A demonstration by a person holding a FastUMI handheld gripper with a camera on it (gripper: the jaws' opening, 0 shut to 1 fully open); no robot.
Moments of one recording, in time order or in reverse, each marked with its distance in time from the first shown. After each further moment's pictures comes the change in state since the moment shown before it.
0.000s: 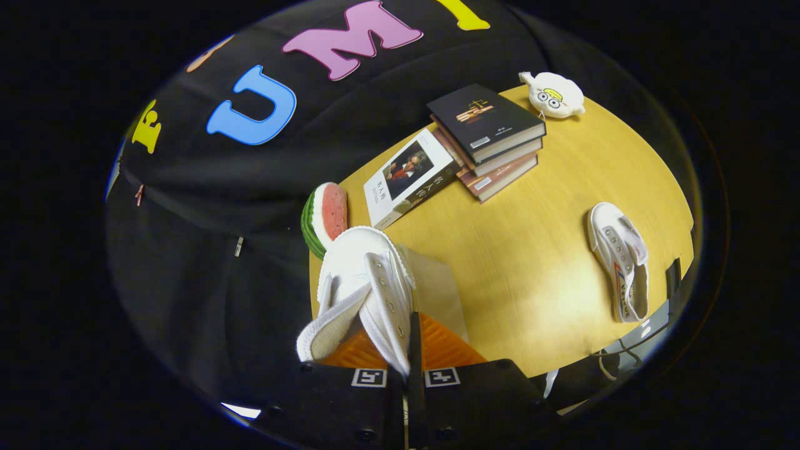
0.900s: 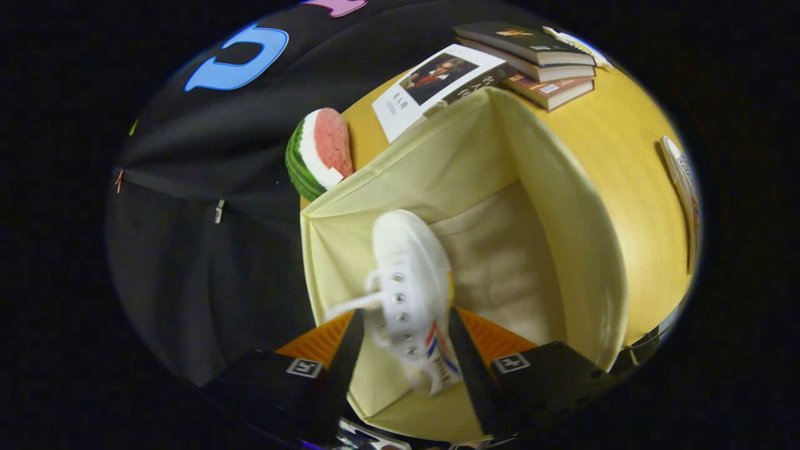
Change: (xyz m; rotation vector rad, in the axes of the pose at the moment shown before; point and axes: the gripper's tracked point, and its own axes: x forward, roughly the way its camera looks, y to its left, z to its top) arm 0.138 0.066 -0.098 0.042 0.182 0.051
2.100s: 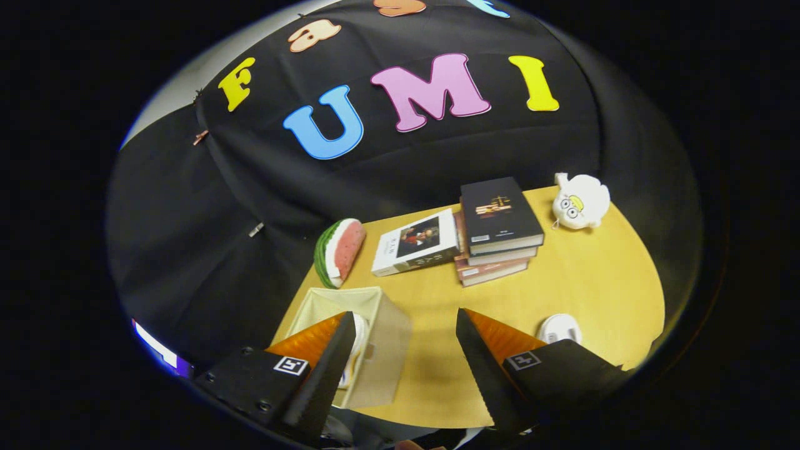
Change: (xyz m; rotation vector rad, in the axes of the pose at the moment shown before) arm -0.260 -0.134 0.141 -0.500 -0.505 -0.011
